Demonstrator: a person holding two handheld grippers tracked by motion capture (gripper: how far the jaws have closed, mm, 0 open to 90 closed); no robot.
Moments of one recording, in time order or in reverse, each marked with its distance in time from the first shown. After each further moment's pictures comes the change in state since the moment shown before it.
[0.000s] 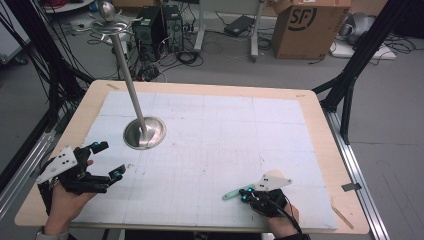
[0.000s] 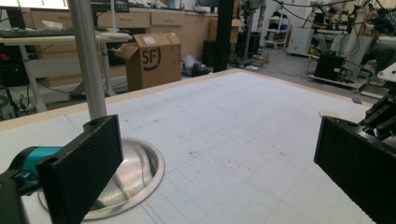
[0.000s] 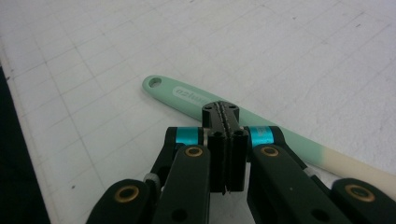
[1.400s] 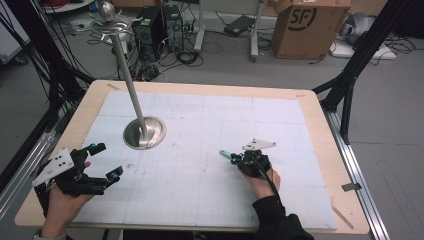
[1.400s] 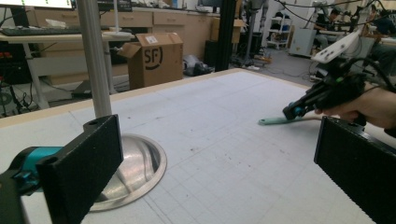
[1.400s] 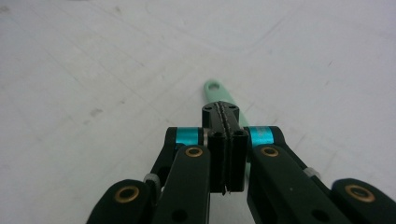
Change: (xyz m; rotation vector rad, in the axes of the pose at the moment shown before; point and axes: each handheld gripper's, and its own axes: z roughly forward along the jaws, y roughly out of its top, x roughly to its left) left arm 0.000 -0.001 -0.007 -0.004 0.007 -0.008; right arm -0.051 0.068 0.050 -0.069 -0.135 0.122
